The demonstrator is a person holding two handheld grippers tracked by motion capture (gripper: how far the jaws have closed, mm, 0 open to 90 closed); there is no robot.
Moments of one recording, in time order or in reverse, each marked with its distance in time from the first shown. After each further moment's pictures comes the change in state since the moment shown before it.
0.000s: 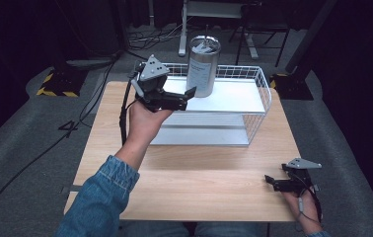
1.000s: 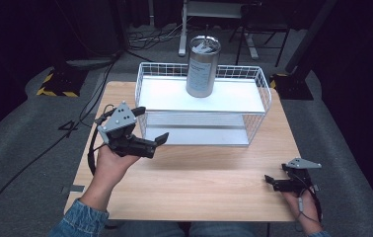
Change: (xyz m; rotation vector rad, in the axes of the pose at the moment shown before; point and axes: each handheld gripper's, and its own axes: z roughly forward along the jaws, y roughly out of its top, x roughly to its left) left arm -0.005 -0.085 -0.072 0.060 -0.105 0.022; right arm 0.000 0.000 0.000 0.000 -0.002 0.003
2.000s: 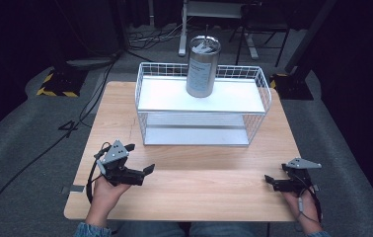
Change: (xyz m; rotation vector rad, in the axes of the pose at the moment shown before) left arm 0.012 -0.131 0.012 0.149 0.032 -0.147; right arm 0.000 0.000 0.000 0.000 0.000 0.000
